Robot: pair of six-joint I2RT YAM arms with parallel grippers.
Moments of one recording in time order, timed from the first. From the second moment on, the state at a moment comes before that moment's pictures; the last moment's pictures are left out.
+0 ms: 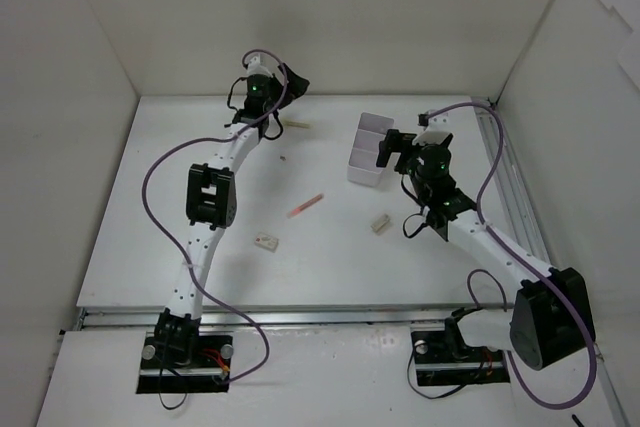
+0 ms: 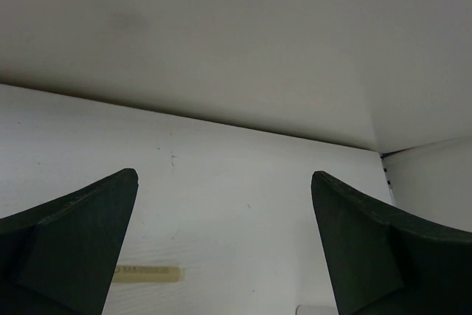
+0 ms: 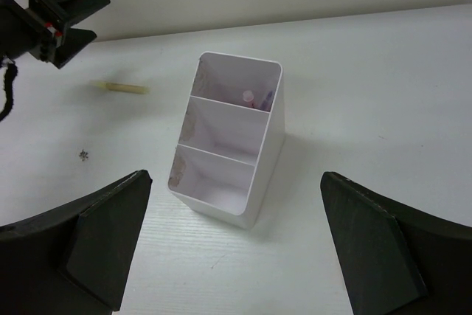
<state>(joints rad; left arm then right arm) -0.25 2.71 2.49 0.05 0.17 -0.75 0.36 1.26 0.78 0.30 0.25 0.24</state>
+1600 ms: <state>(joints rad) -0.32 2.37 1.97 -0.42 0.18 -0.42 0.36 1.03 0.68 0.25 0.24 0.29</state>
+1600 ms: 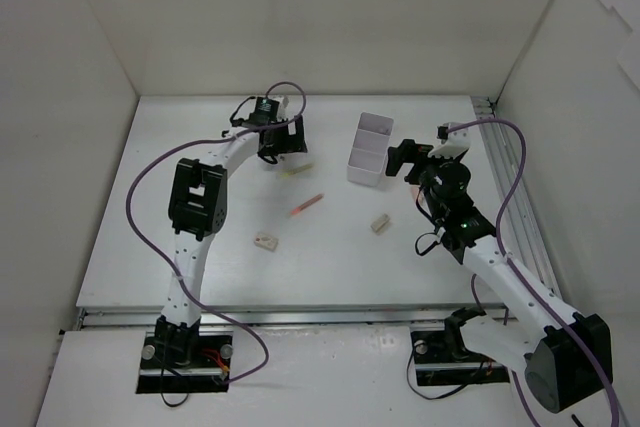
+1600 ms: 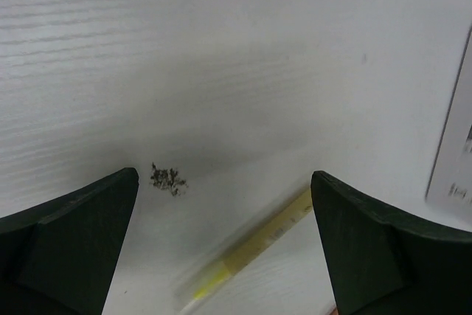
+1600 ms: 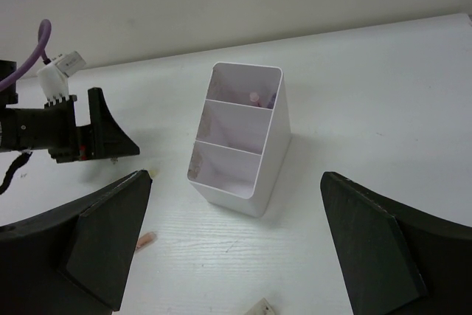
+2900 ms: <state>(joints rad) -0.54 2.08 1.65 -0.50 0.18 0.17 0.36 1.04 0.68 0.20 0.19 0.29</state>
